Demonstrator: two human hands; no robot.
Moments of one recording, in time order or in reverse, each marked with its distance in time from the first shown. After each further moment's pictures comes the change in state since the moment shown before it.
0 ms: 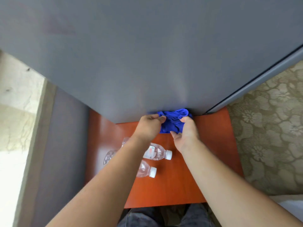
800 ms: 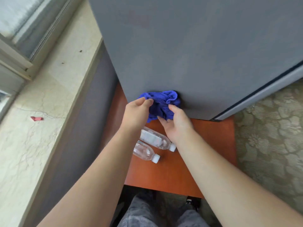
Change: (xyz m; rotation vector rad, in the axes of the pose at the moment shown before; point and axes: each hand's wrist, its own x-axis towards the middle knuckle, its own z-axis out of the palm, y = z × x) left_hand -0.093 0.024 -0.054 -0.240 0.288 0.249; right_hand -0.073 0.015 0.024 -0.149 -0.362 0.014
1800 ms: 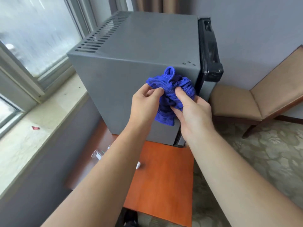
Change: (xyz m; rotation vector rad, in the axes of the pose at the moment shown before) left_hand -0.141 0.147 0.173 -0.181 0.067 0.399; right_hand -0.165 -0.206 -0.053 -0.183 -0.291 -0.540
